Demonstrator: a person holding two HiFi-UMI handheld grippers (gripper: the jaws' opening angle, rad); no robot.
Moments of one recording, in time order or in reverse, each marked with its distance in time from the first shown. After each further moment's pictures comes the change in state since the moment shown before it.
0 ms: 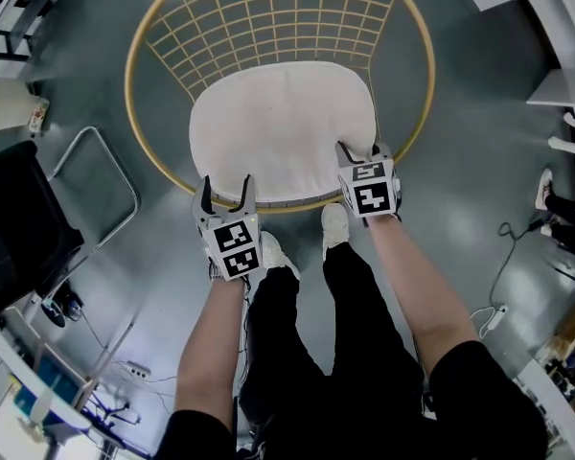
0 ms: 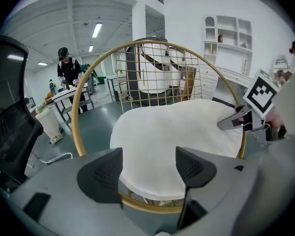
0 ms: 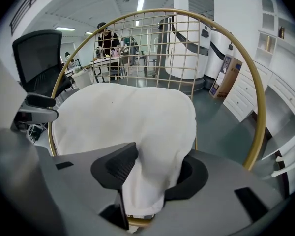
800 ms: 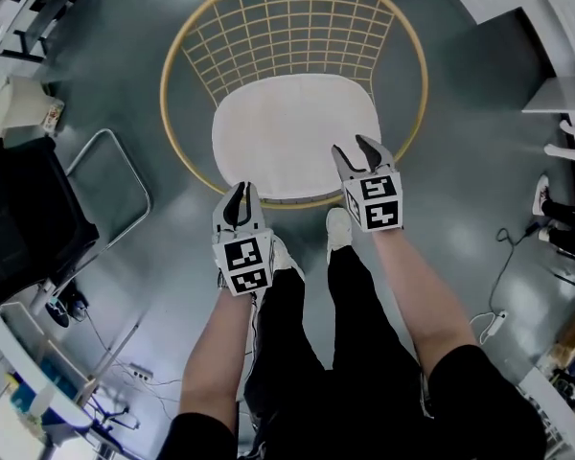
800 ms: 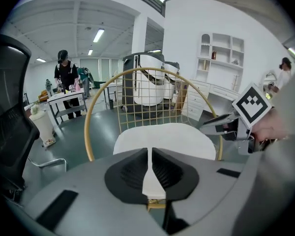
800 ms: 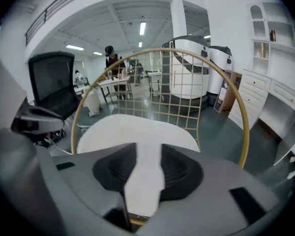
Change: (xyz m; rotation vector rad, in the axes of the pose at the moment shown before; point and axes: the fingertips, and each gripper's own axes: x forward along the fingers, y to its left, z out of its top) left arm -0.076 -0.005 0.047 -0.030 -0.108 -0.105; right arm -0.074 0.039 0.065 0.011 -0.221 0.069
